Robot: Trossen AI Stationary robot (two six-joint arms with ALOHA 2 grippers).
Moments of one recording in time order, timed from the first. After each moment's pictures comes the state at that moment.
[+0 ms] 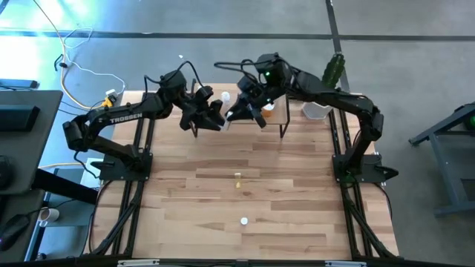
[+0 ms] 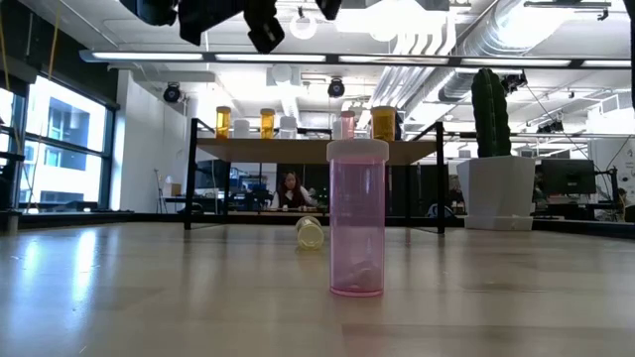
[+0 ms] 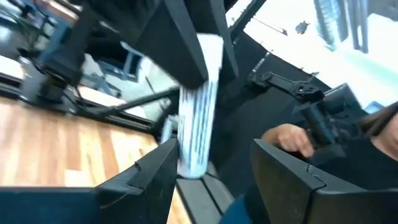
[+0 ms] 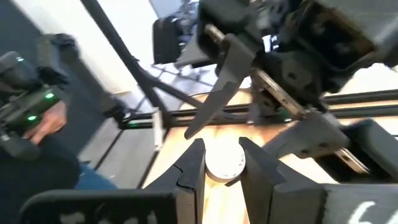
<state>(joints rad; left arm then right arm) 0.64 1.34 0.99 0.39 1.13 -0.68 -0.33 1.75 1.89 -0.54 -0.74 0.08</state>
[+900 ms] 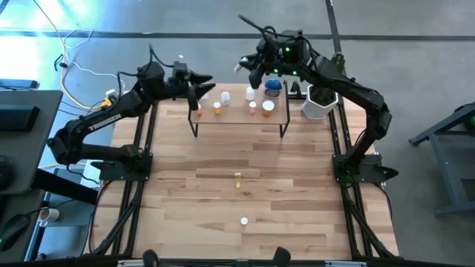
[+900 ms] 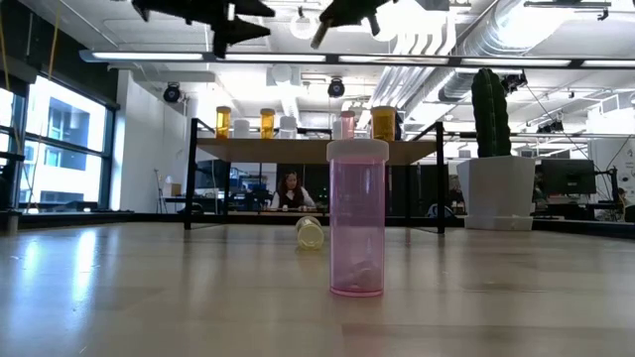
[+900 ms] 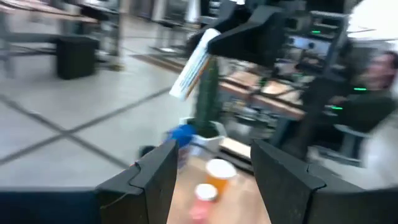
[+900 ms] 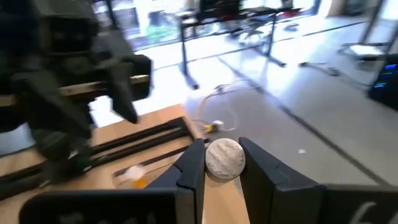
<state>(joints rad) 0.77 1.12 0.99 0.07 0.31 -0.23 -0.51 1.69 1.90 -0.47 -0.11 0.00</state>
